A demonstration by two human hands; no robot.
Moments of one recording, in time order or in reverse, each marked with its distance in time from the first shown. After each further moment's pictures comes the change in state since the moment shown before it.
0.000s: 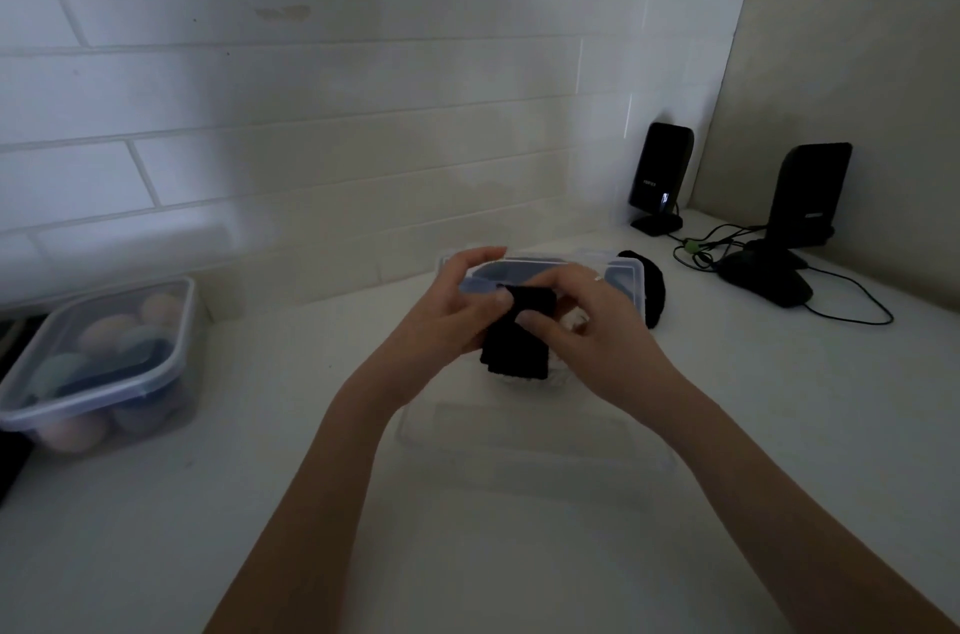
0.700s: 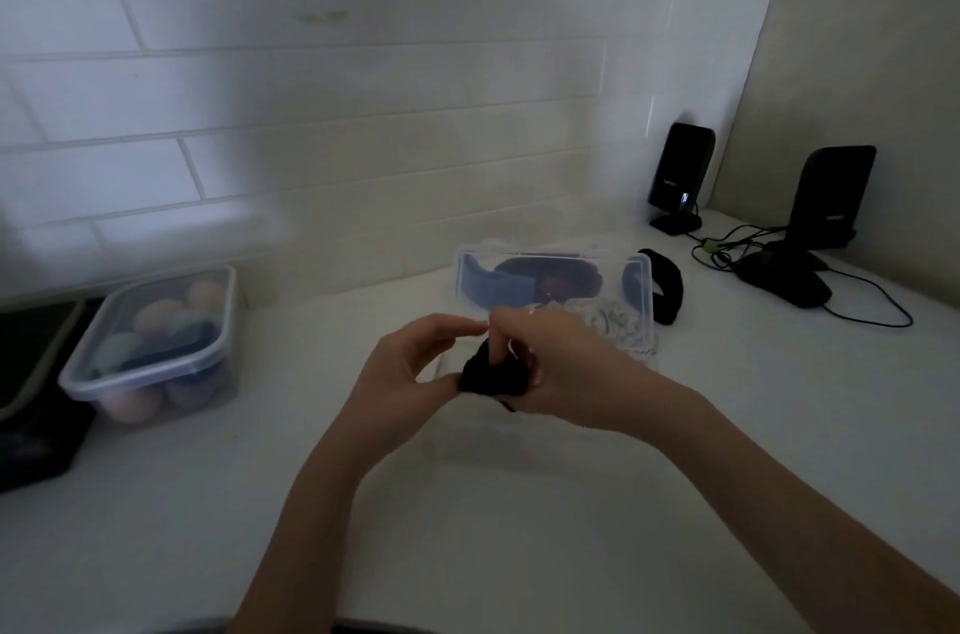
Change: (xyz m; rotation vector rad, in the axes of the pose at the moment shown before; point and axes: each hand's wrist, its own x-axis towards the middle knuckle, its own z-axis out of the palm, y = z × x) left_hand -0.062 -0.014 -0.021 0.340 0.253 0.116; right_hand -0.007 -0.031 0.019 -0.195 -0.428 -0.214
